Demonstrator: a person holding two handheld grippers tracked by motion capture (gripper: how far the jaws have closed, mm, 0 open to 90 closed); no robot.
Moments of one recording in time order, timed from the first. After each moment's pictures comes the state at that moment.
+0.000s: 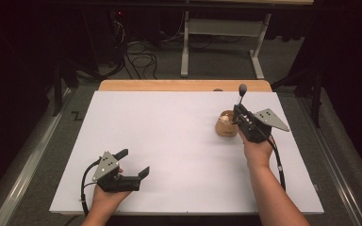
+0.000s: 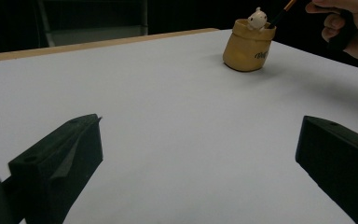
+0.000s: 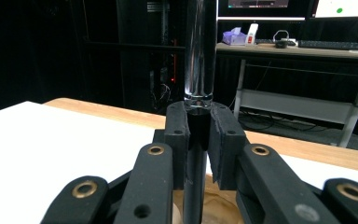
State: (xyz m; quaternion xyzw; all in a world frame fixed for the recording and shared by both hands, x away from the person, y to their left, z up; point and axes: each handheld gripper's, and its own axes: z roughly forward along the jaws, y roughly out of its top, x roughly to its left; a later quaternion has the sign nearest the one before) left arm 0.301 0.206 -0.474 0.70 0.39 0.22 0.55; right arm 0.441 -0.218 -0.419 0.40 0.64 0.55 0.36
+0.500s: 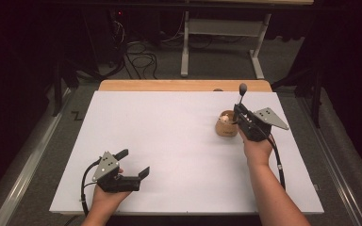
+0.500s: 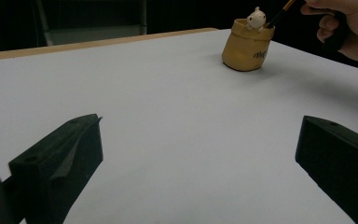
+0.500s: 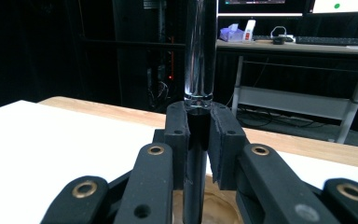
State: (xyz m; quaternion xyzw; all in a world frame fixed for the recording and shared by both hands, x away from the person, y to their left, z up) left arm 0.301 0.206 -0.474 0.70 0.39 0.22 0.55; right arm 0.446 -0.218 -0.422 0.41 0.64 0.55 0.35
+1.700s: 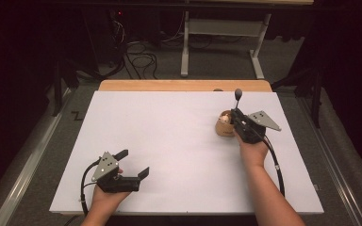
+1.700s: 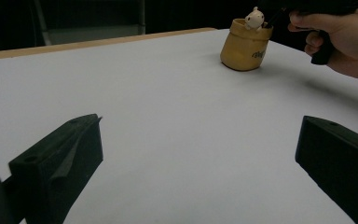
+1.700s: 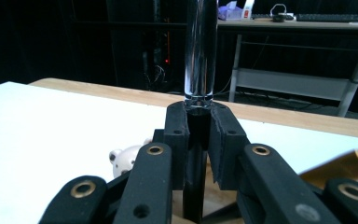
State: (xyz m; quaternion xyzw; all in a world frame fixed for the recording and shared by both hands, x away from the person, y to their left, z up) left arm 0.300 0.207 -0.474 0.70 0.39 0.22 0.55; right arm 0.454 -0.213 -0.446 0.43 0.65 0.52 0.34
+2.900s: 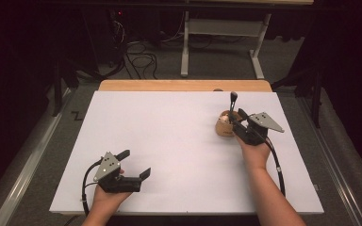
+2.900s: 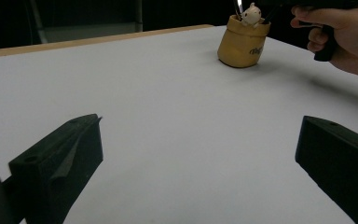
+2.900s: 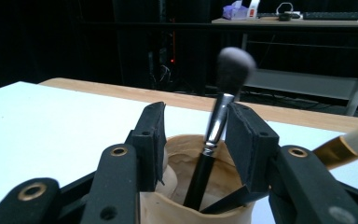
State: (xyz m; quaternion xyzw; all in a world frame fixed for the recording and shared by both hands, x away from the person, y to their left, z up) left arm 0.301 0.204 -0.475 0.71 0.38 0.21 0.55; right arm 0.448 -0.218 -0.444 0.42 0.66 0.53 0.33
